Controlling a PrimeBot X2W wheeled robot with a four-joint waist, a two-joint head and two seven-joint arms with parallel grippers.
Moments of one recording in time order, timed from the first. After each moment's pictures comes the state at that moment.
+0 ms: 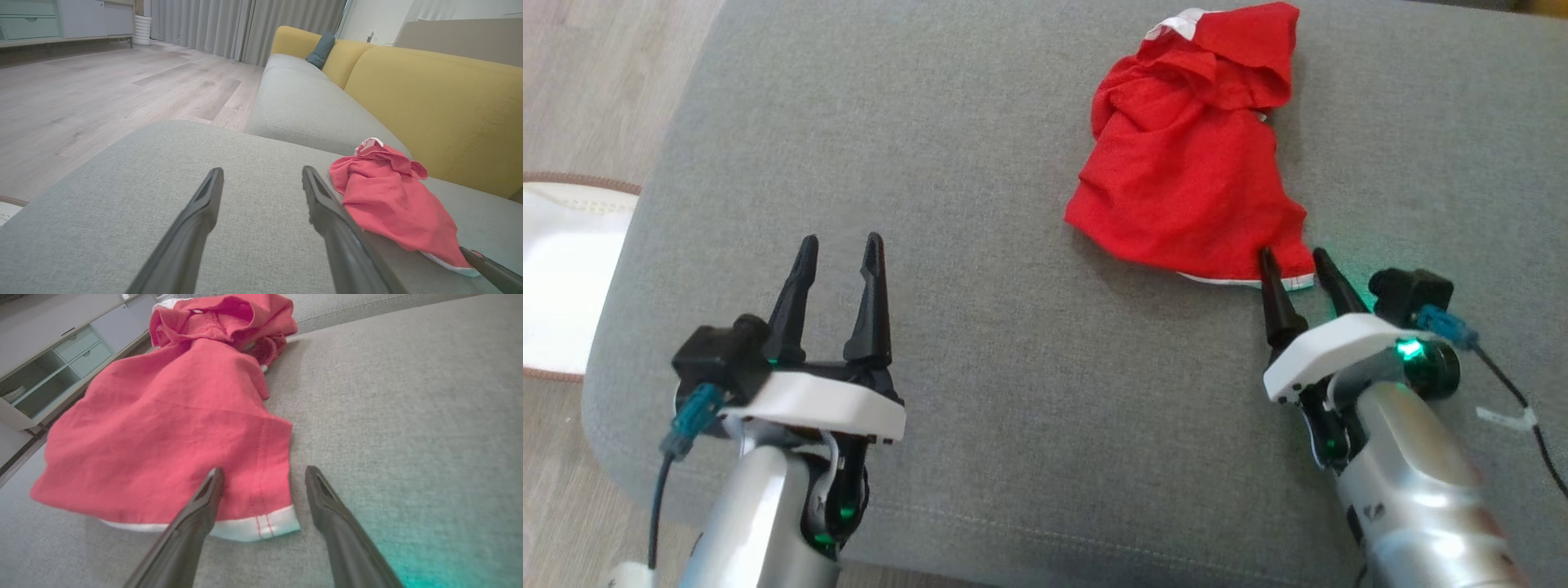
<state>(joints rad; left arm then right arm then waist) -0.20 0.08 -0.25 0.16 -0.36 0.02 -0.25 -0.49 -0.05 0.15 0.85 0.35 0.13 -0.20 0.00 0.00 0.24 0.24</state>
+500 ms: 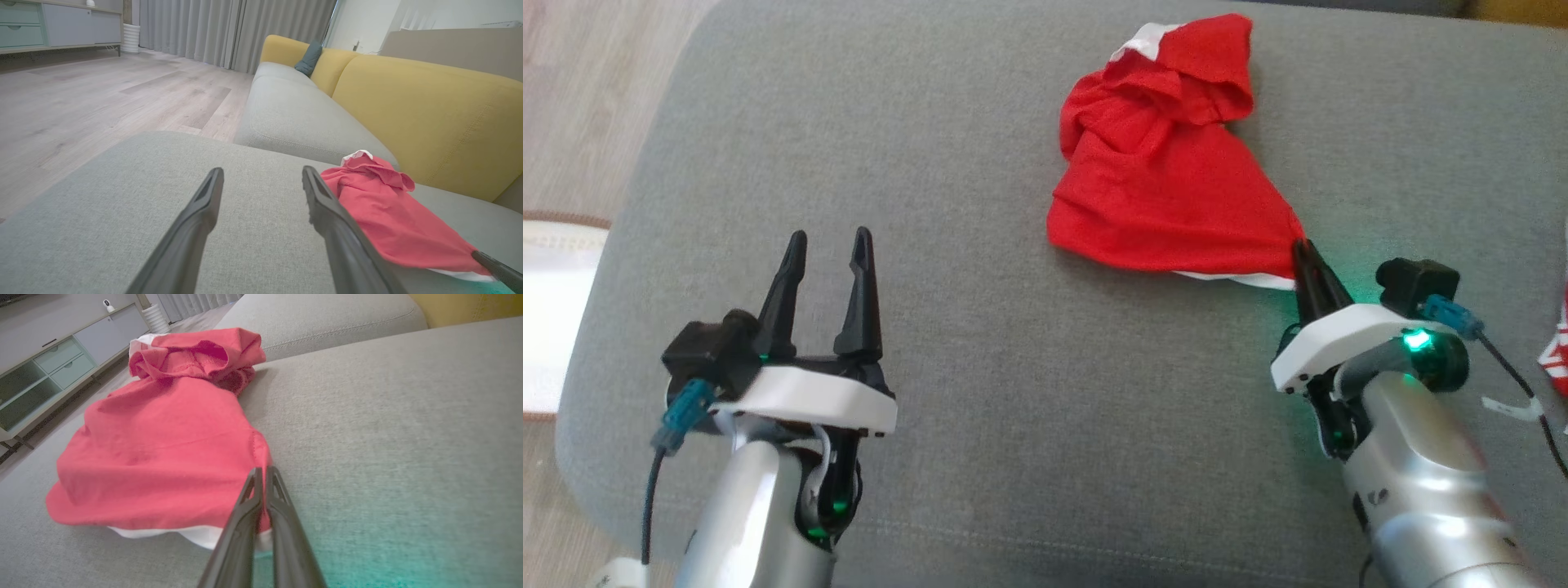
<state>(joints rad) -0.21 0.06 -0.20 0.19 -0.33 0.00 -0.25 -0.56 -0.06 0.13 0.96 0.32 0.13 -0.23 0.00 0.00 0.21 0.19</state>
